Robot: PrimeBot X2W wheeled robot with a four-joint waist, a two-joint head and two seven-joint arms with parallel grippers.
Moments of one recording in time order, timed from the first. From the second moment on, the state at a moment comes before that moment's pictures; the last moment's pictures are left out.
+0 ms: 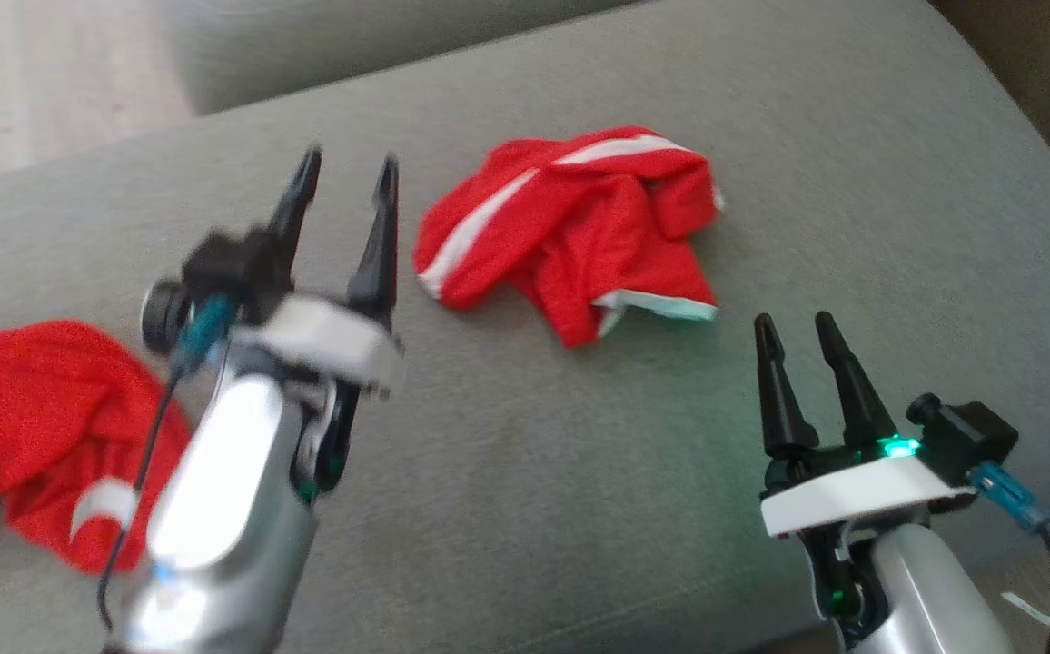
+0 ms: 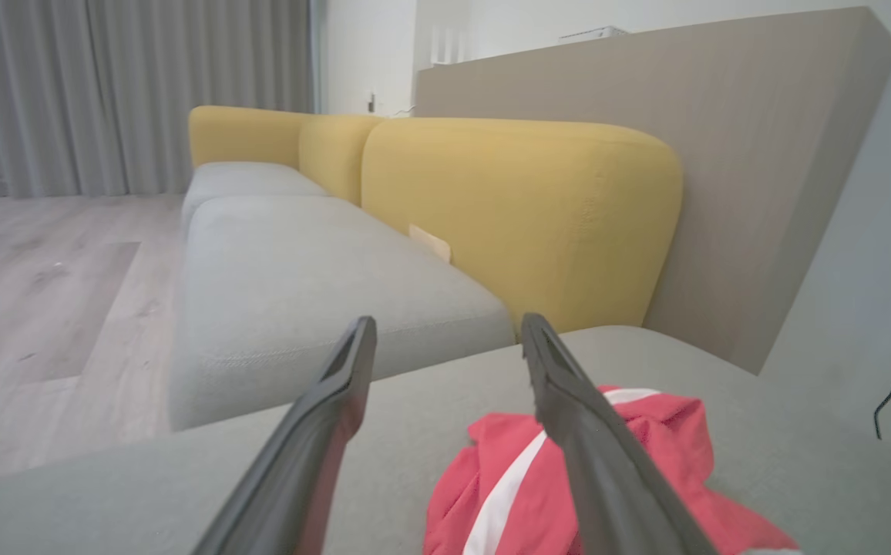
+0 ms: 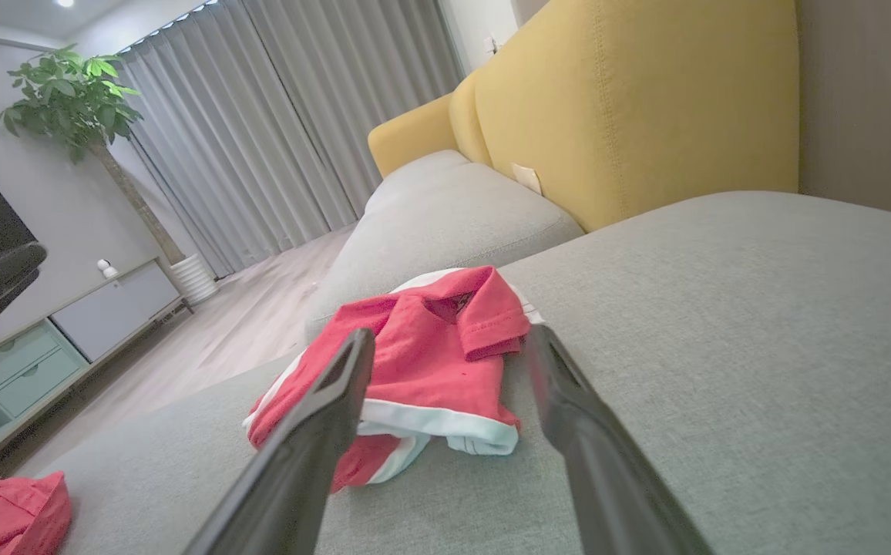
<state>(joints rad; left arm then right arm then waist) -0.47 0.08 -0.37 0.38 -0.29 0.04 -0.26 -0.14 -0.05 0.20 0.30 0.42 0.13 -0.25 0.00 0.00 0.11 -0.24</state>
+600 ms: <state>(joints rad) -0.06 0.07 -0.25 0.11 -0.20 0.00 -0.26 -0.08 -0.05 0.14 0.31 0.36 0.13 -0.25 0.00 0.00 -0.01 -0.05</state>
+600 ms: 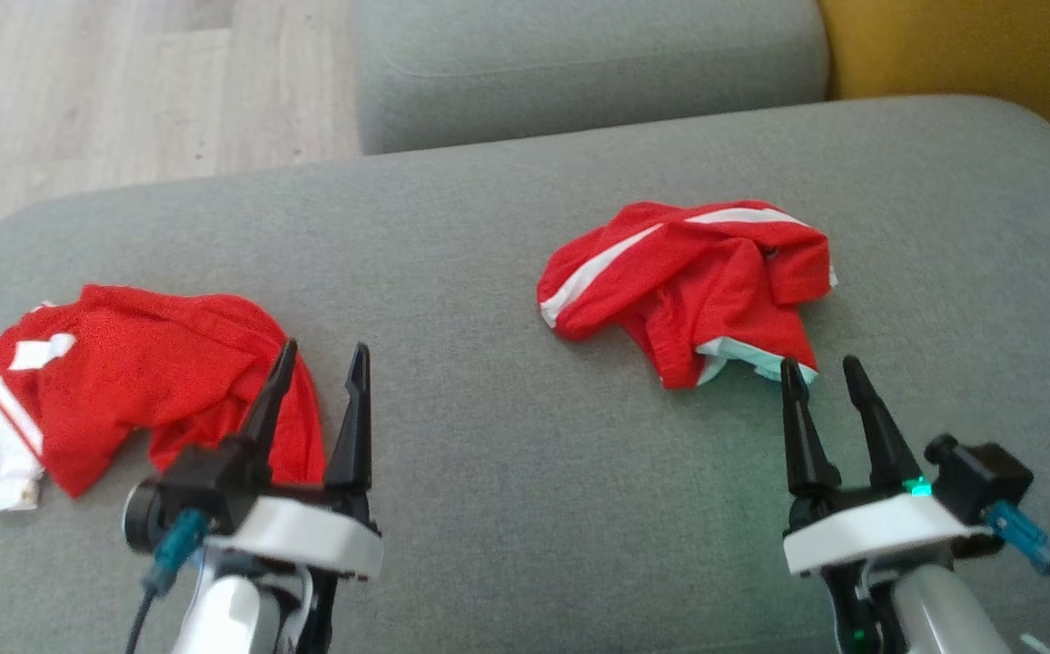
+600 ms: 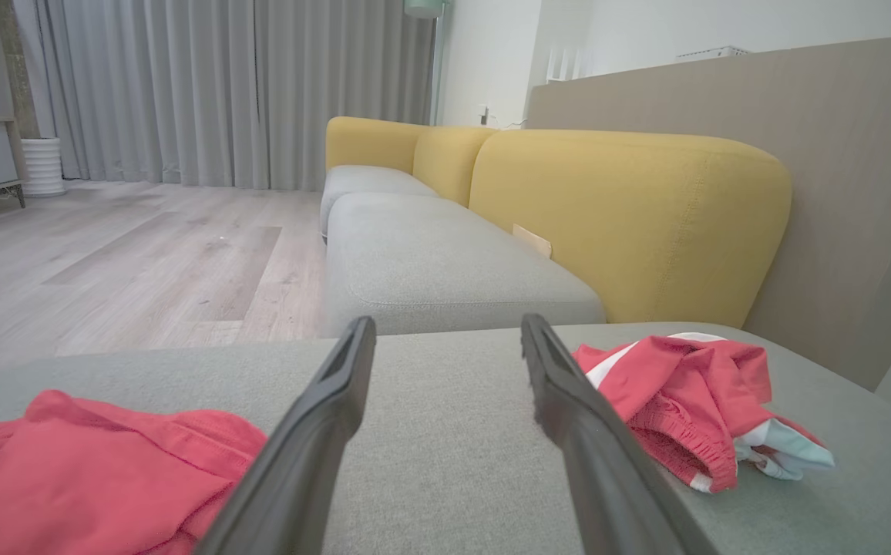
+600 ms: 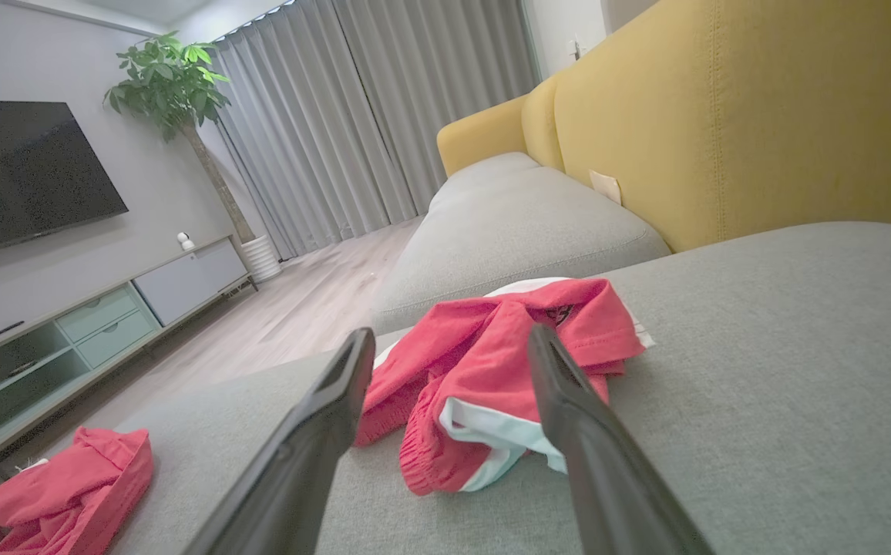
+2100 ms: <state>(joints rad) -0.06 0.05 -0.35 0.10 -0.22 0.01 -0.26 -0.35 -0.05 0.04 0.81 0.20 0.13 -0.20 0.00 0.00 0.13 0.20</state>
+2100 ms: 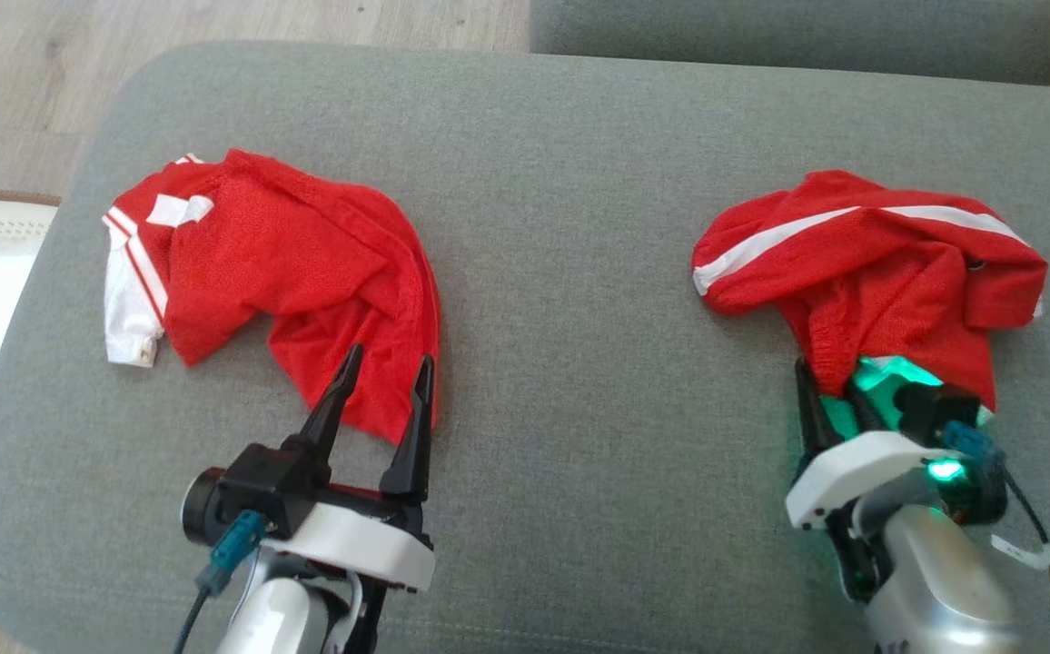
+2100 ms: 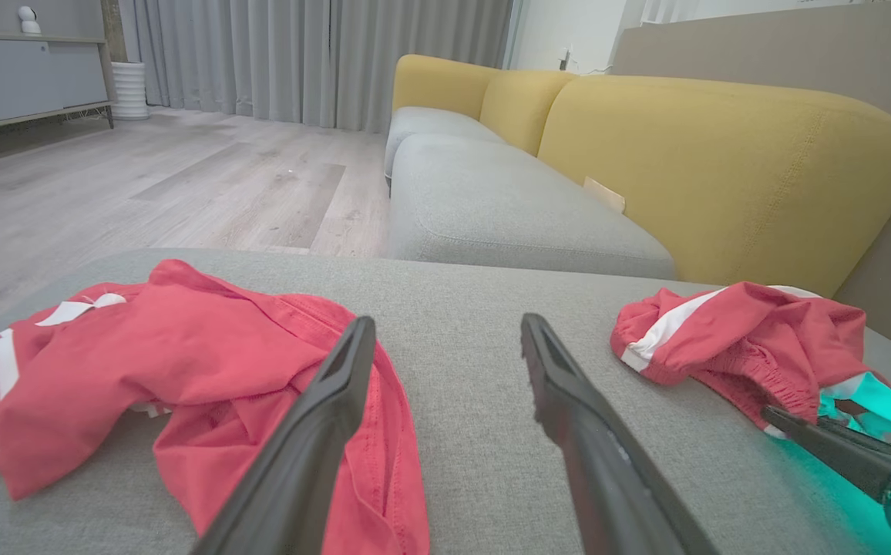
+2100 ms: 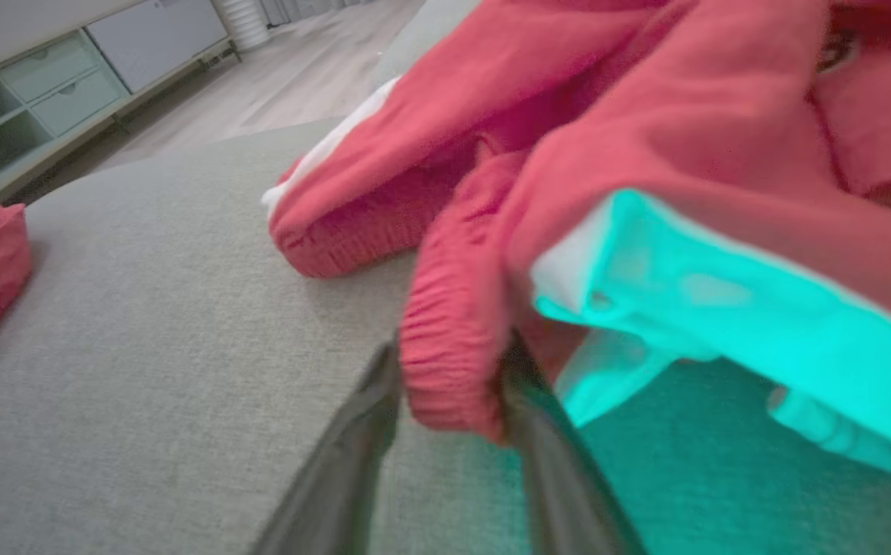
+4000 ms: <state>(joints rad) -0.01 0.05 -0.37 0.07 -0.27 0.02 -0.26 -0.09 -0.05 -0.02 0.54 0.32 0.13 -0.22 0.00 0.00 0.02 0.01</state>
